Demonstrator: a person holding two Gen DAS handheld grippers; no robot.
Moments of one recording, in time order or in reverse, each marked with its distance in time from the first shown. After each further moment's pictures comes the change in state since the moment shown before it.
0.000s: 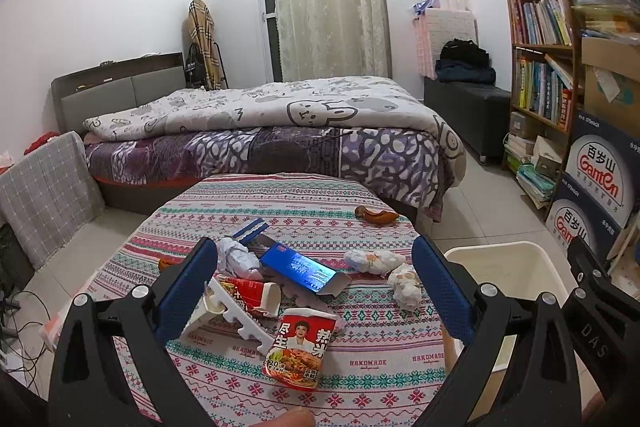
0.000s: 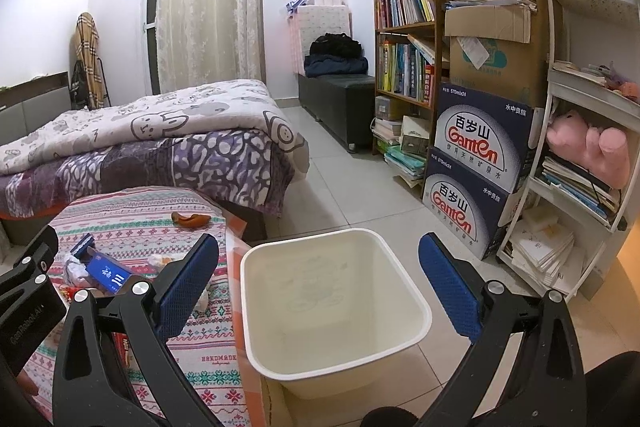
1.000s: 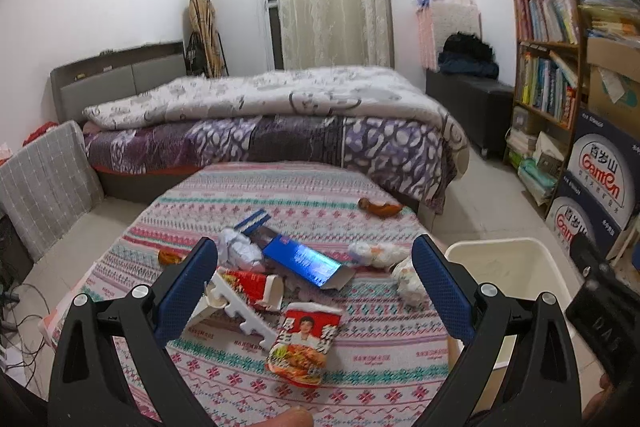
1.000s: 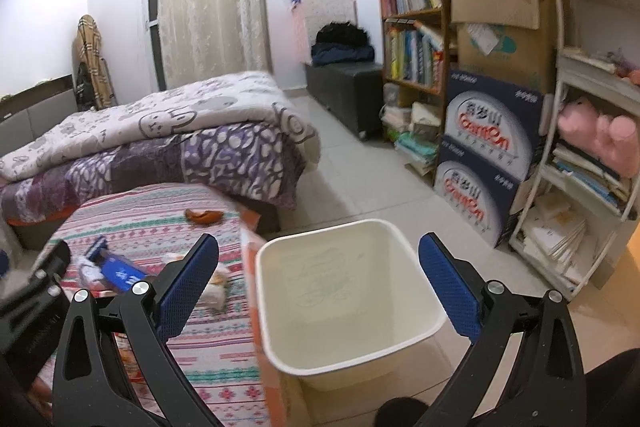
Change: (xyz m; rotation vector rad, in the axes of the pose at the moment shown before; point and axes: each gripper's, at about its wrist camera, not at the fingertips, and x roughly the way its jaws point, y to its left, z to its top) left arm 0.013 0.010 0.000 0.000 0.068 0.007; right arm 0.003 0.013 0.010 0.049 0.097 0.062
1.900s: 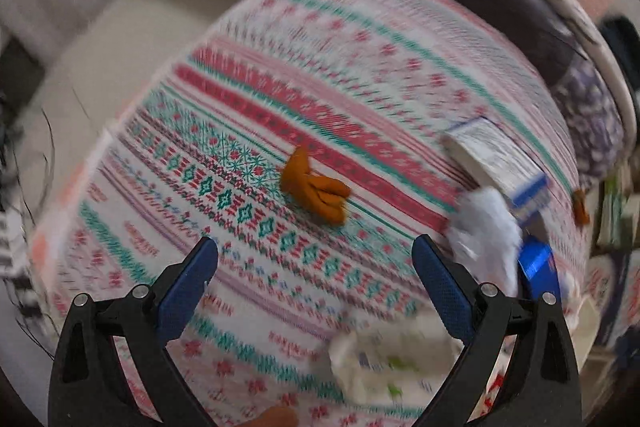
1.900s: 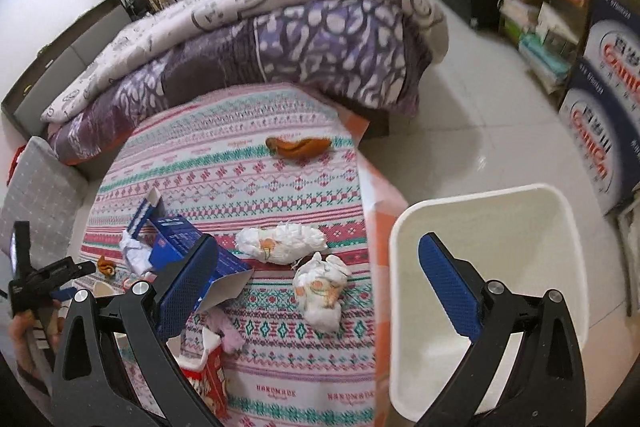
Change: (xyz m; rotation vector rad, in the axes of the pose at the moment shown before) left arm 0.238 0.272 -0.024 -0.451 0.809 0.141; right arm 0.147 0.089 0.052 -0.054 0.518 0.302
